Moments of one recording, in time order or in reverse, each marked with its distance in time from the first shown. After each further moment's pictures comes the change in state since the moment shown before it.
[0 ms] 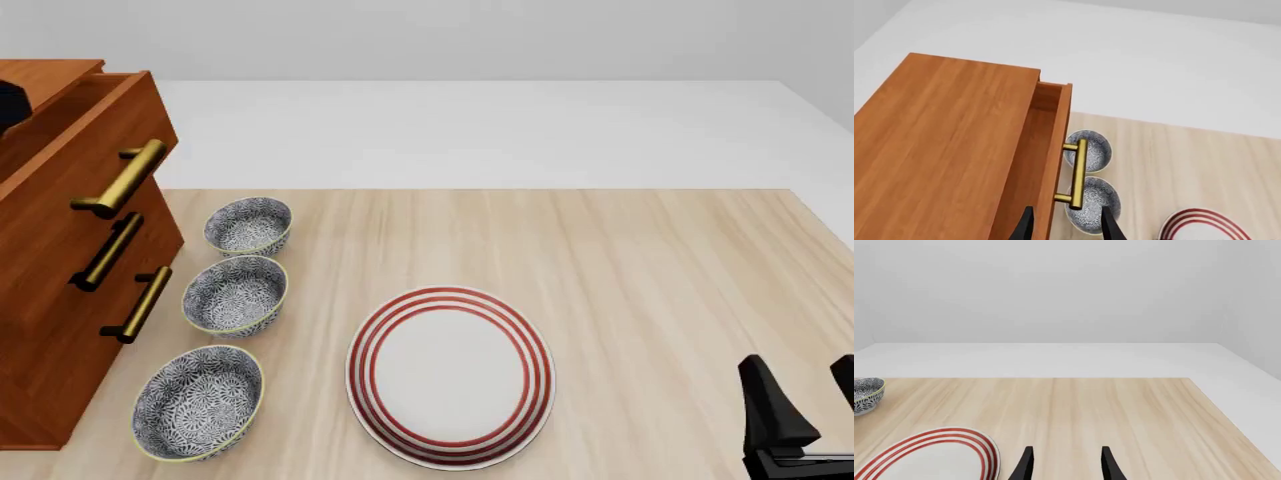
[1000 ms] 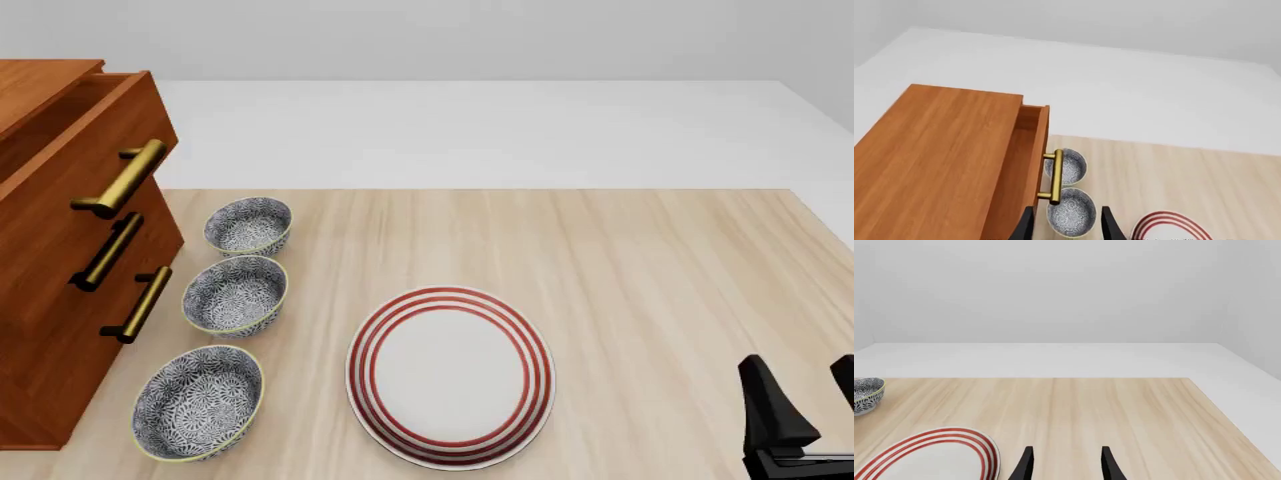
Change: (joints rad) left arm -0.085 -0.132 -0.144 0.129 -0.037; right arm 0.000 0.000 0.000 0.000 0.000
